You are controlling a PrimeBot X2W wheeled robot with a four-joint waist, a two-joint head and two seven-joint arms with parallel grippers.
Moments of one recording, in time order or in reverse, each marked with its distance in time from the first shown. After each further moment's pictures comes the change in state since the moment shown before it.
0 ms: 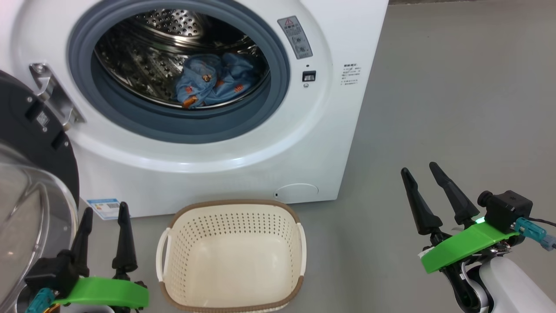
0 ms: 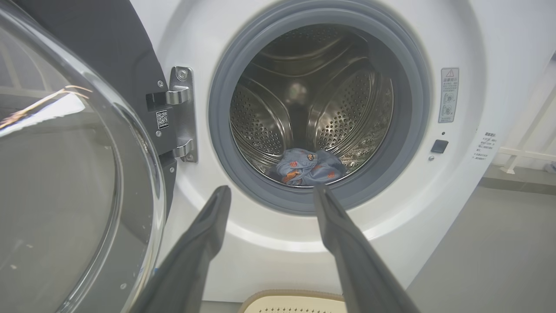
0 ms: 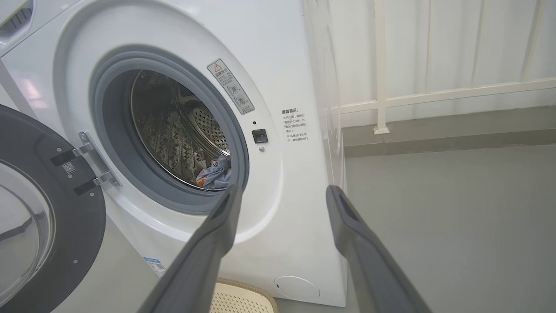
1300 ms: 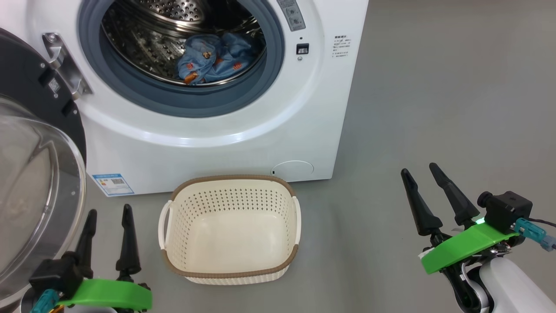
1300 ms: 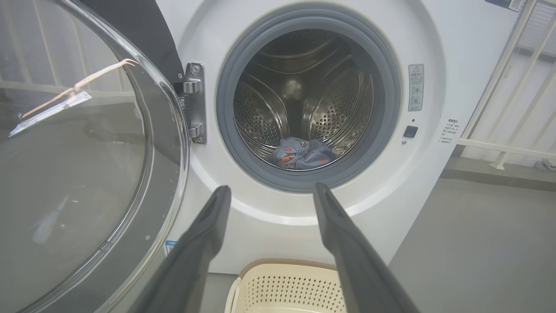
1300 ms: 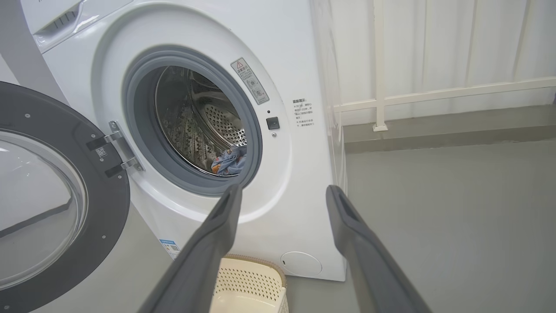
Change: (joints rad) left arm 0.005 -0.001 -0.015 0.000 -0.008 0.000 0.000; right arm 0.002 -0.003 0.003 0.000 0.000 0.000 0.000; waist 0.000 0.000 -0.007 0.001
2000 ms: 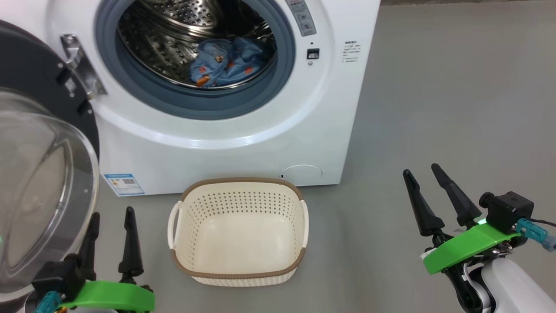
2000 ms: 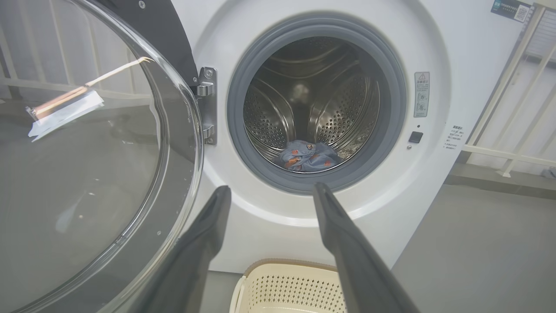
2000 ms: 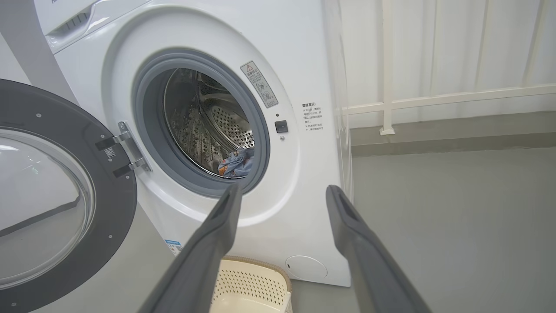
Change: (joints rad) left arm 0.007 -0.008 -0.004 0.001 -0.009 0.000 0.000; right arm 0.002 -0.006 -0.002 0.005 0.000 0.000 0.000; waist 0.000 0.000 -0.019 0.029
